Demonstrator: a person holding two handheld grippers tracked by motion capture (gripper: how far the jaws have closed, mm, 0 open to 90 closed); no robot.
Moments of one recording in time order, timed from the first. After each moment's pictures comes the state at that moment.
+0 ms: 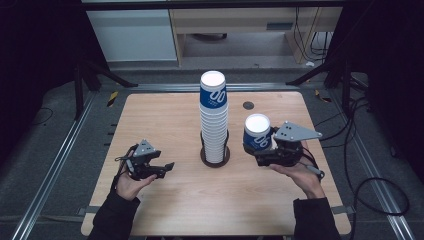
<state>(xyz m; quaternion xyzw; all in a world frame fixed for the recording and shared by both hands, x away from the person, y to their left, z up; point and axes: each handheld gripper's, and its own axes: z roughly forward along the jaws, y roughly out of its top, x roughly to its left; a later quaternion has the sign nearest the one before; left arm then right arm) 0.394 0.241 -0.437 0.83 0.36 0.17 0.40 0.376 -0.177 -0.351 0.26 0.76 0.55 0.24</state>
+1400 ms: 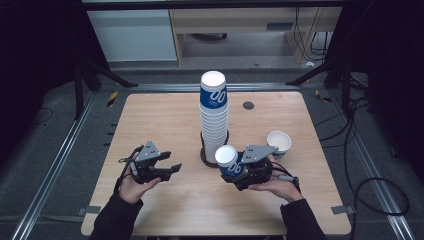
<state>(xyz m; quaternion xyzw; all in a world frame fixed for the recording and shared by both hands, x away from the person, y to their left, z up) 0.377 0.221 -0.420 0.83 0.31 0.17 0.44 0.380 -0.121 -0.423 0.16 0.85 0.49 0.13</state>
